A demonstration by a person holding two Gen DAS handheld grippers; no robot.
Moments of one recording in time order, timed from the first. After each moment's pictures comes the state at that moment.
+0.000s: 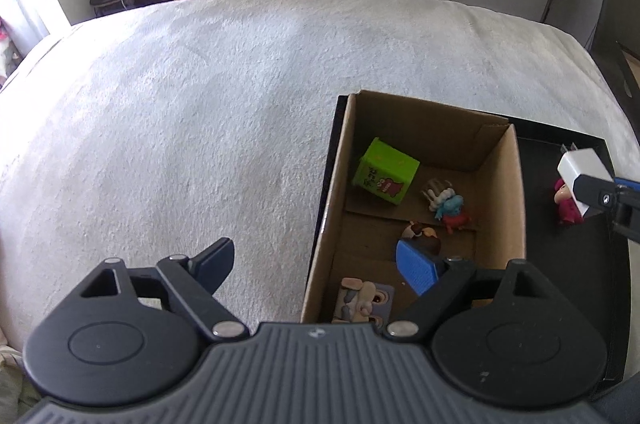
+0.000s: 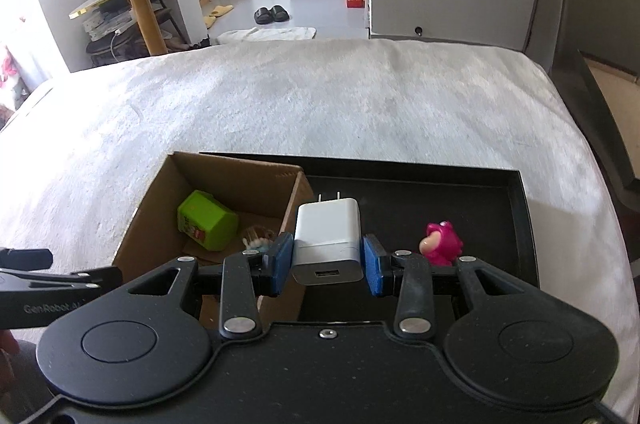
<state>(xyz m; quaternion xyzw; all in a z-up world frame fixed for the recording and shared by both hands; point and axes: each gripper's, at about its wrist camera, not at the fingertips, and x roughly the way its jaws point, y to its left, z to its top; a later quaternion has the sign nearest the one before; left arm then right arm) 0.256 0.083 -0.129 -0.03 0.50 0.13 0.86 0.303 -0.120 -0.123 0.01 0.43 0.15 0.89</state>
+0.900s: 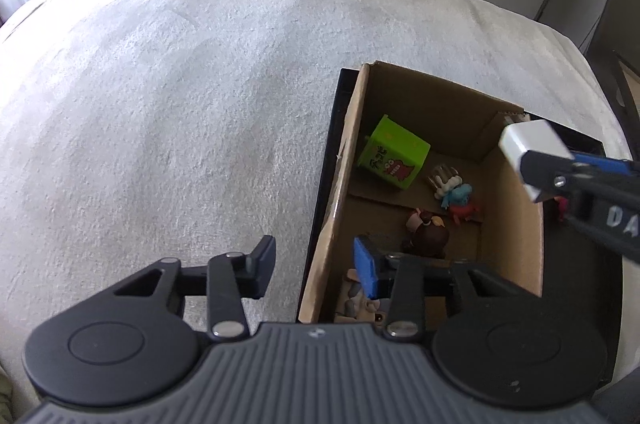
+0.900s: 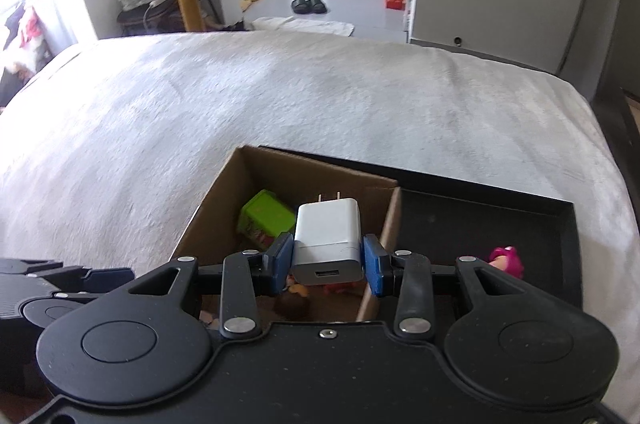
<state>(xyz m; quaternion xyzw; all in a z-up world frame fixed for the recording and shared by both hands) 0.260 0.110 -0.155 -0.08 0.52 0.10 0.85 0.302 -0.046 -0.121 -0.04 0.43 0.19 0.88</state>
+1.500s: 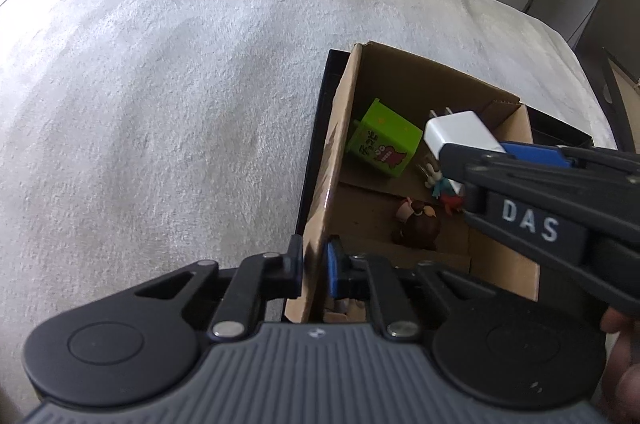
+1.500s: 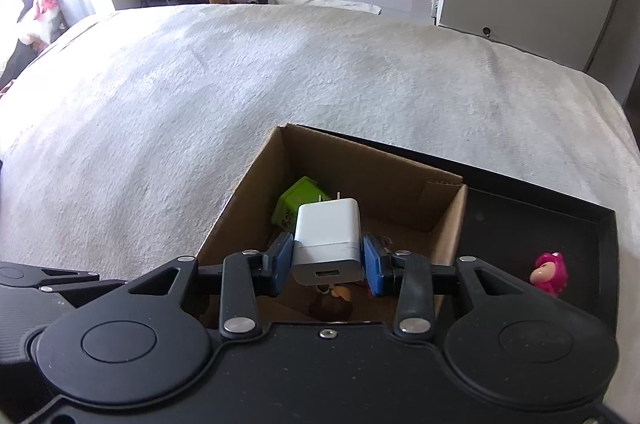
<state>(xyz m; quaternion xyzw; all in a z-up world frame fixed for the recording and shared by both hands) 0.266 0.118 -0.168 -0.11 0.53 0.07 0.84 0.308 -0.006 -0.140 -0.06 0.45 0.22 0.86</state>
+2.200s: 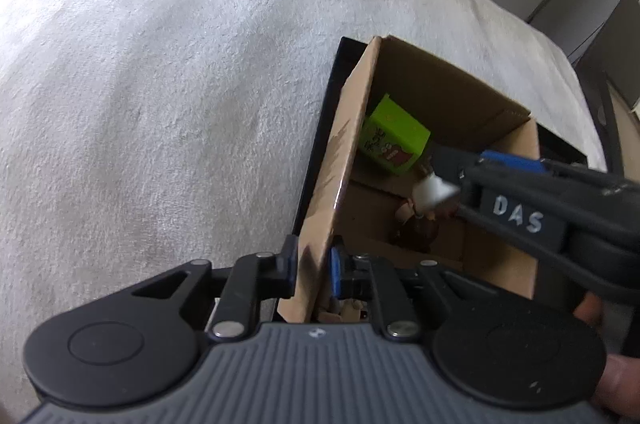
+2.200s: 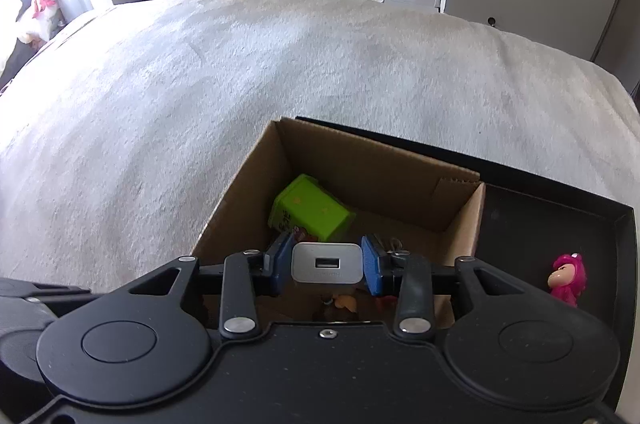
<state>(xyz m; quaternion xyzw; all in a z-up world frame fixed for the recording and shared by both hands) 0.268 0.135 -0.178 -0.16 0.54 0.07 0.82 0.320 -0.001 -0.156 -0.05 0.46 0.22 0.86</state>
